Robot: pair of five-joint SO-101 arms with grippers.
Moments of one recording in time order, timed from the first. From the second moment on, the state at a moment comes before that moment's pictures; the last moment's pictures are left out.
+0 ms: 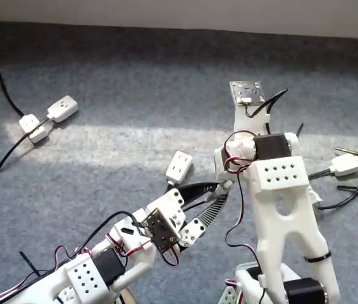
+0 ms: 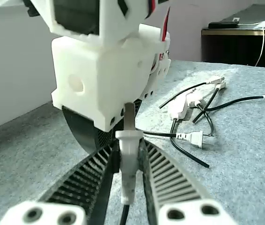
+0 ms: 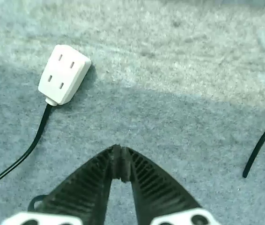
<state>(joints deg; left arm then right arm) 47.9 -77.3 96.6 -7.5 -4.5 -14.6 -26.5 24.0 81.3 -1.6</state>
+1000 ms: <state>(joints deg) 47.6 -77.3 96.6 -7.5 -4.6 -24.4 -57.3 17.0 96.7 -1.6</state>
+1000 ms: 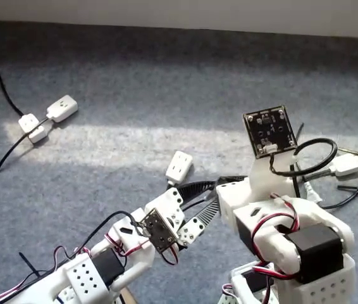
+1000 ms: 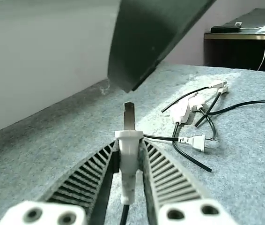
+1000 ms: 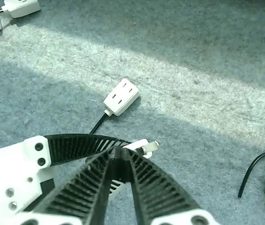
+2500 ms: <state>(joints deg) 43.9 -77.3 96.6 -9.8 -4.6 -27.4 -50.3 20.7 90.9 -1.6</state>
